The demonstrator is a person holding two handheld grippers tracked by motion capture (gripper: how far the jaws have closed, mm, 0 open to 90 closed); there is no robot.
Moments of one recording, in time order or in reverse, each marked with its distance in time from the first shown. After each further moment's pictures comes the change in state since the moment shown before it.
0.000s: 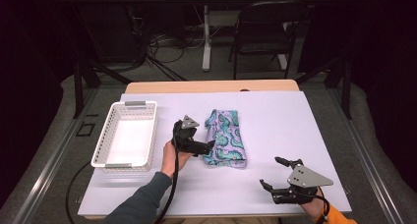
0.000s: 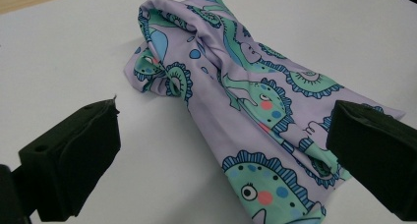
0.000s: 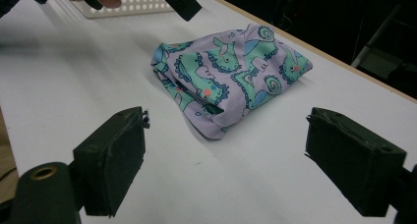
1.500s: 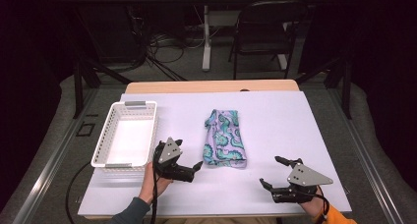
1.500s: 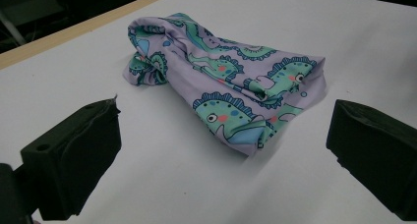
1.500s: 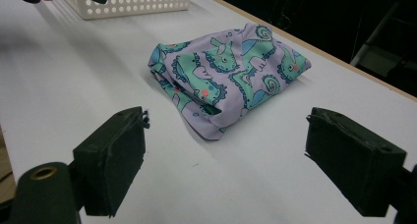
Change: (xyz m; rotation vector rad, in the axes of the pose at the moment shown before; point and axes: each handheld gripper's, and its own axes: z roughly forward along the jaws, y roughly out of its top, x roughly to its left) left arm -0.019 -0.056 -0.066 -0.169 -0.022 0.176; right arm -0.001 0.000 0.002 0.000 -0.004 0.015
